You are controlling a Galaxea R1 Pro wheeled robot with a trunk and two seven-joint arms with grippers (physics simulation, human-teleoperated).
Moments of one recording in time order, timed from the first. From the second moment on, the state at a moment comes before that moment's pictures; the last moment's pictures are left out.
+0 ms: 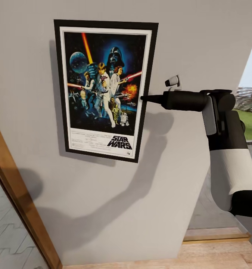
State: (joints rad) left arm -0.34 0.27 0.18 -0.03 0.42 -0.19 -0.37; right arm -1.32 -0.11 0.04 -1.25 -0.23 0.98 1.30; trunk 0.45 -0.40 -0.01
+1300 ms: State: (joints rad) left arm -0.34 0.27 0.18 -0.03 0.42 -0.19 -0.37; right arm -1.32 -0.11 0.04 -1.25 -0.23 0.98 1.30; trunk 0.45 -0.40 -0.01
